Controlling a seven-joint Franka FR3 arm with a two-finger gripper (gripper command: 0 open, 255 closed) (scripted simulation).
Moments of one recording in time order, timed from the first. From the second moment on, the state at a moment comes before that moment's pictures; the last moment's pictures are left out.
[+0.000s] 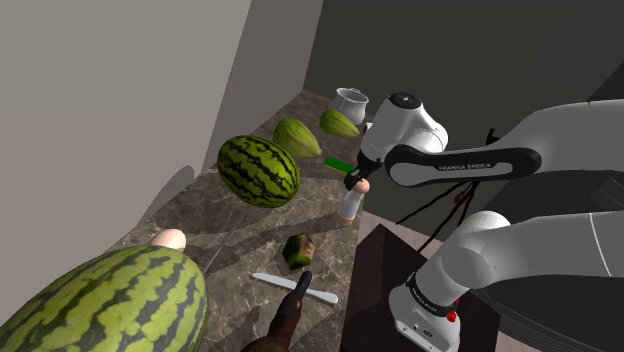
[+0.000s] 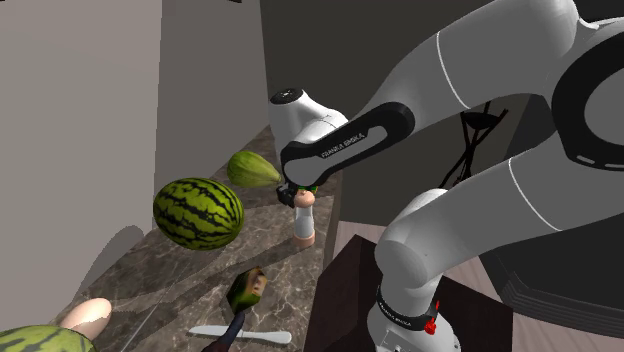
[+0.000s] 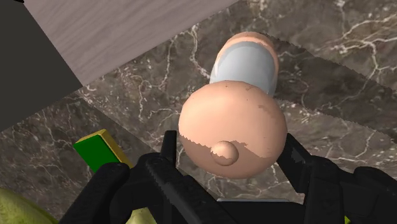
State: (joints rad) arm -0.10 -0.68 0.11 -2.85 -0.28 2.30 0.24
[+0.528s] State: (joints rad) arm -0.10 -0.69 0.11 -2.84 -0.28 2.30 0.23
